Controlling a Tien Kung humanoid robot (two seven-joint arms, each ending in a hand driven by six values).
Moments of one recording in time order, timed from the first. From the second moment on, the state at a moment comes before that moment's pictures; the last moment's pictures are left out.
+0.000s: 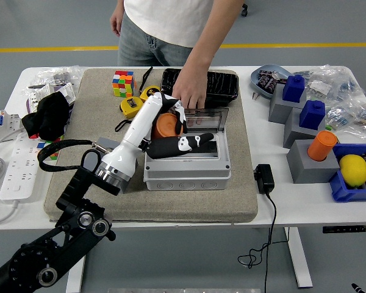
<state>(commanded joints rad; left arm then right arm) -0.30 0.11 -0.82 -1.53 1.60 0.35 -0.22 0.14 -0.19 0.77 0.22 -0.86 -0.21 -0.13</state>
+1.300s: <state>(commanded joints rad) -0.57 0.01 -0.63 -0.96 1.63 0.45 -0.31 0.15 -0.20 0.73 0.22 -0.85 -0.21 -0.13</state>
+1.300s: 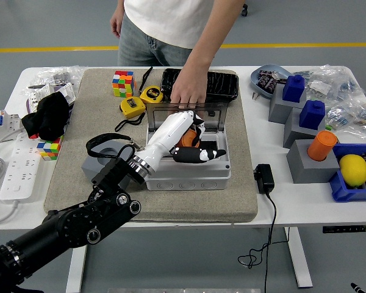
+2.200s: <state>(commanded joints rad) -0.56 0.02 -0.67 -0.96 1.70 0.34 -0.28 0.15 -0.20 0.74 0.22 -0.85 -0.21 -0.13</state>
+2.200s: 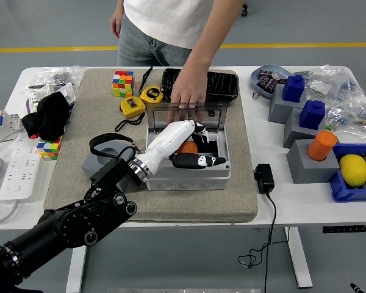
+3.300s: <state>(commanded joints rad) -0.47 0.07 -0.87 -1.35 1.61 0.36 -0.28 0.14 -0.20 0.75 0.22 -0.86 -0.21 -0.13</state>
